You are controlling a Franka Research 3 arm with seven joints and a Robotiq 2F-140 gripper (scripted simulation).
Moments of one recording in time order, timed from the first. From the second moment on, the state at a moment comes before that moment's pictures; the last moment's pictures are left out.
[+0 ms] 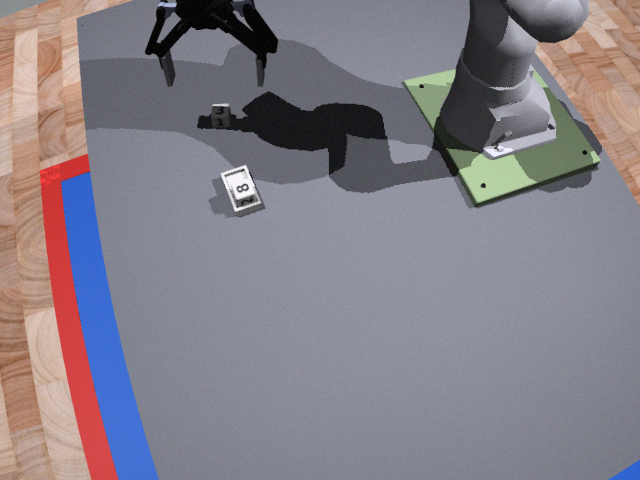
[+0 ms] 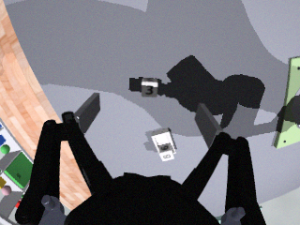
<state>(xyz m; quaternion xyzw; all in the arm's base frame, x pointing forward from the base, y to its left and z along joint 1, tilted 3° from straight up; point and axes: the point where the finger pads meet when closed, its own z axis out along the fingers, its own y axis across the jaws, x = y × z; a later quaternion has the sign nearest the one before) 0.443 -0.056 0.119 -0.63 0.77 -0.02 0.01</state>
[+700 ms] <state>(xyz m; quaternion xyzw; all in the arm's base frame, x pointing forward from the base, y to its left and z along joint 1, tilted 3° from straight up) 0.444 -0.056 0.121 -0.49 0.87 -0.02 0.02</state>
